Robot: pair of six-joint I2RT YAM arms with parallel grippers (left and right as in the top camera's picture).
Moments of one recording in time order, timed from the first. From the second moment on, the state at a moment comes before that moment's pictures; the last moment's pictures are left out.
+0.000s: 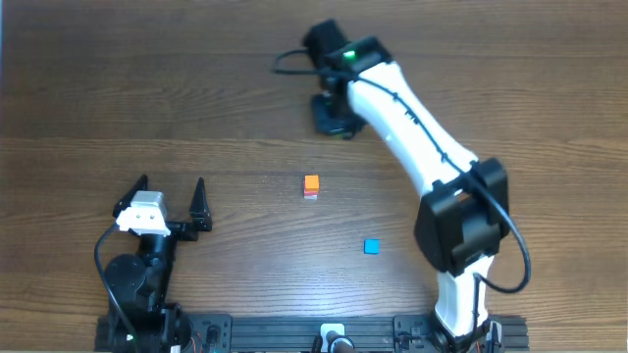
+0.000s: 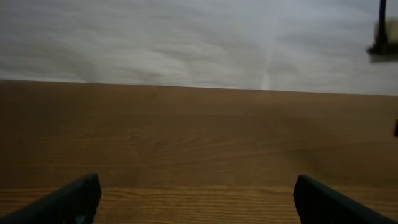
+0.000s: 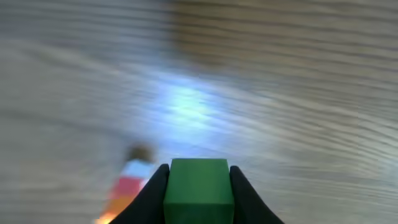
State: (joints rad) left arm 0.03 0.01 0.01 -0.07 0.10 -0.07; right arm 0.53 2.06 1.88 -1.25 0.02 0.31
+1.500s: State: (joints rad) left arm 0.03 0.01 0.01 -0.07 0.10 -0.07; right arm 0.72 2.06 1.73 -1.25 0.03 0.58
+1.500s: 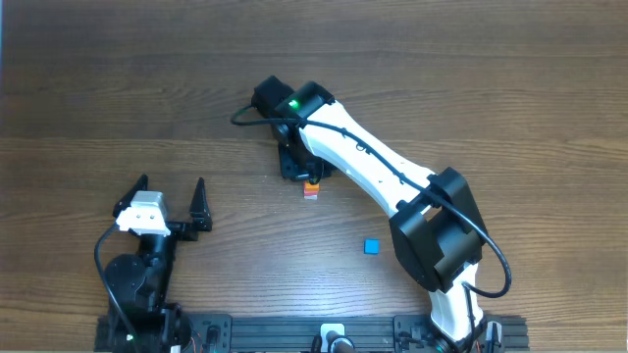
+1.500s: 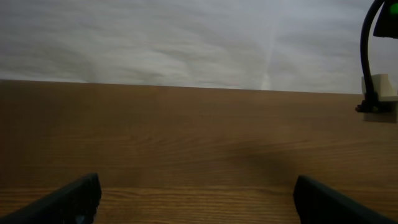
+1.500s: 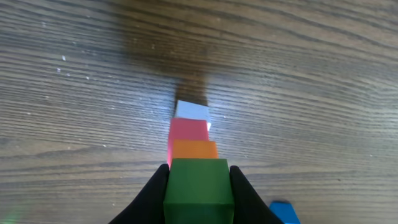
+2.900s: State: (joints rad) left arm 0.03 0.01 0.01 -0.07 0.10 -0.07; right arm 0.73 1.95 1.57 -1.12 0.02 0.60
